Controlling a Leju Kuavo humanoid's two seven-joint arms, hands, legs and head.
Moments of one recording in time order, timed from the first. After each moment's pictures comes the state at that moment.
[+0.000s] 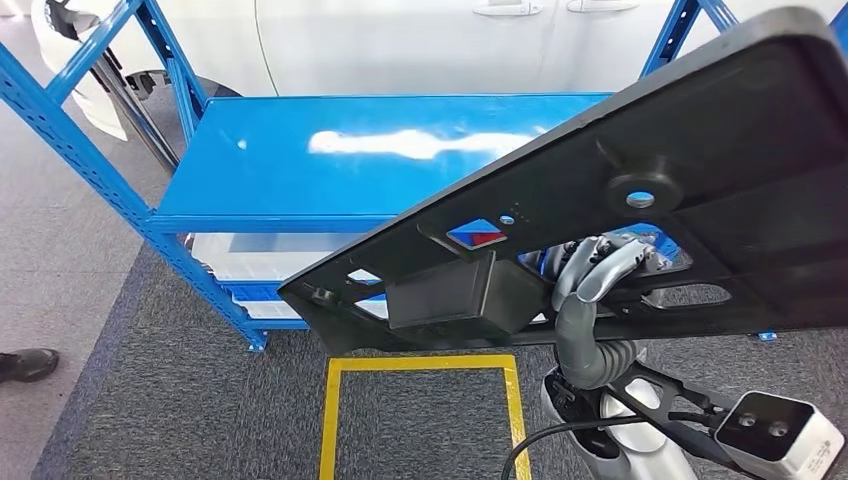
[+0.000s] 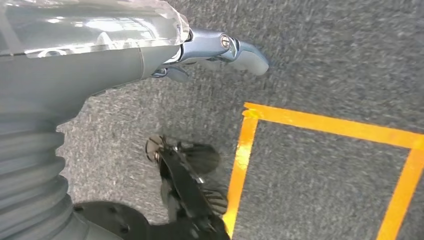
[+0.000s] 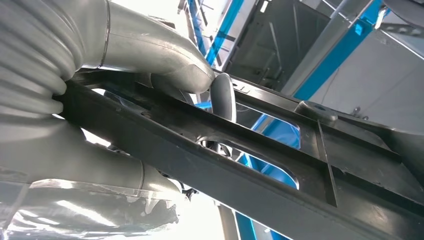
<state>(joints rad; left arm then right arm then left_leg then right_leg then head) -0.10 -0.04 1.27 -0.21 -0.88 -0.04 -0.44 -0.31 -0.10 0.50 -2.03 -0.12 0.04 -0.69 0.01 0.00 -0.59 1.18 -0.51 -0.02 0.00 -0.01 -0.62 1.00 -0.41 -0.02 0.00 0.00</state>
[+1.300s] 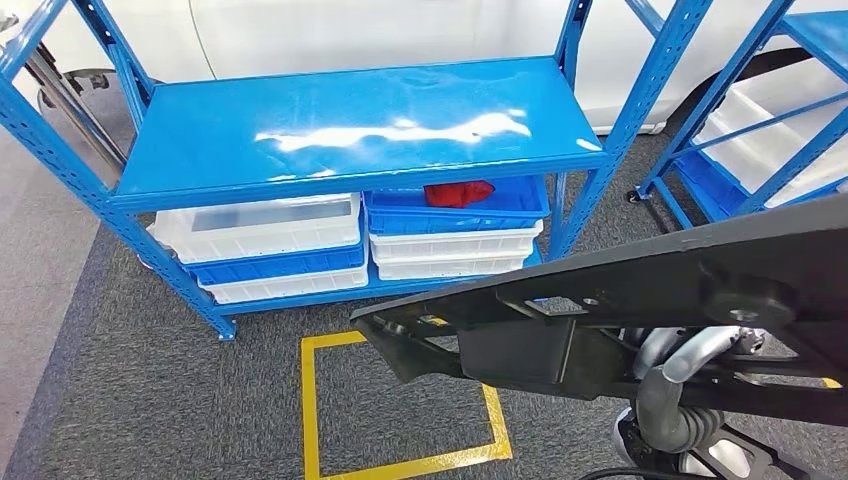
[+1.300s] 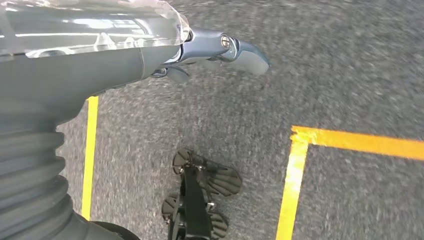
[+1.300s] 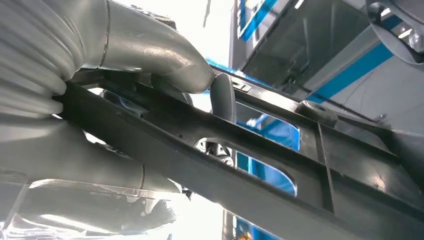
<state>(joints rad) -0.09 -0.04 1.30 -0.21 -0.88 0.05 -0.37 -0.11 -0.23 0.31 -2.20 -0.07 0.11 -0.70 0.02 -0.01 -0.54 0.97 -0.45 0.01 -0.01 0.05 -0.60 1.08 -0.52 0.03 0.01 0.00</state>
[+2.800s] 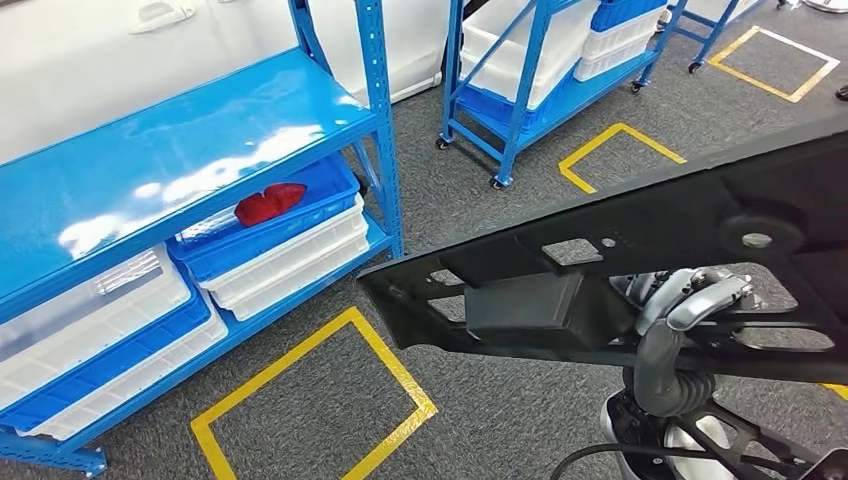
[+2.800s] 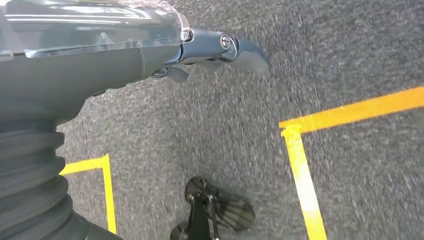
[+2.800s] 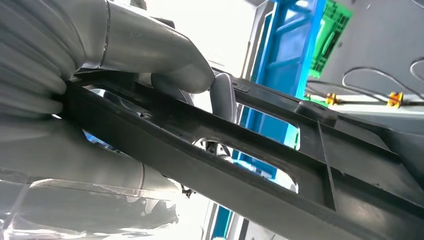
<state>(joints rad) -0.09 0.04 1.37 -0.22 -0.83 0.14 -0.21 -0.13 -0.10 0.25 -2.13 -0.07 0.14 -0.70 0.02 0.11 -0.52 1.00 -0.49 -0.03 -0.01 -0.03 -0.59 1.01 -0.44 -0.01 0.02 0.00</state>
